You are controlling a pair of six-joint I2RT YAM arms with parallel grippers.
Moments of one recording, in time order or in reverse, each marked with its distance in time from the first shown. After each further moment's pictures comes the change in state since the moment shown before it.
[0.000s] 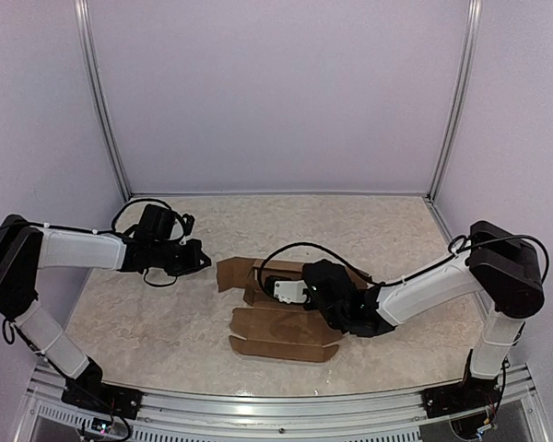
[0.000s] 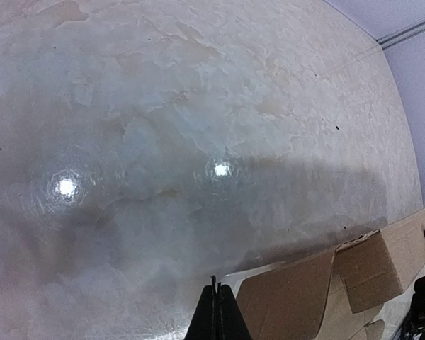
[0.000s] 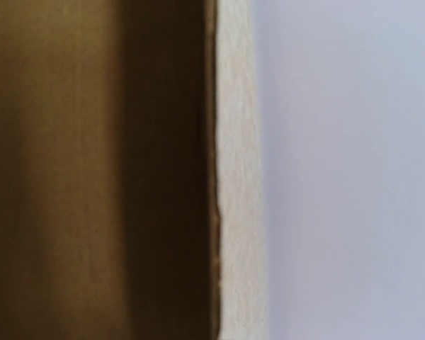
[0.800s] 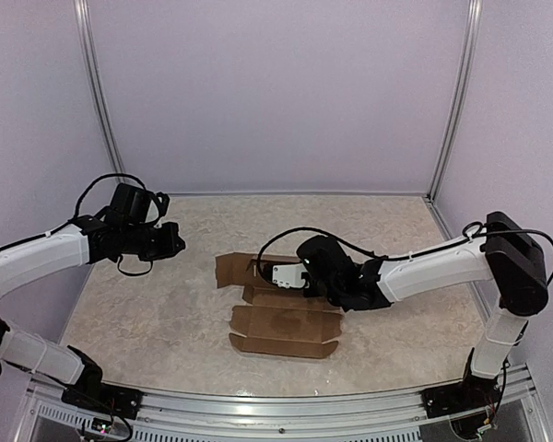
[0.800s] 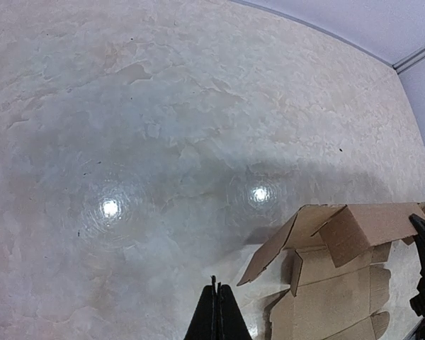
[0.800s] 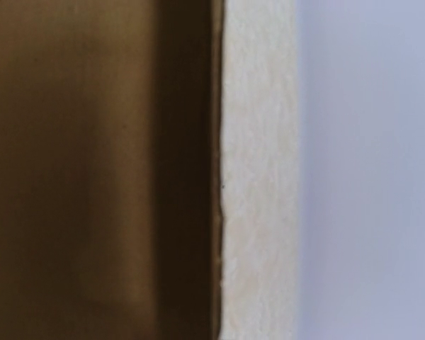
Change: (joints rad) left arm 0.006 -0.280 0.090 -0.352 -0.180 0.057; right arm -0.068 -0.035 0.172 -0.353 -0.136 0.079
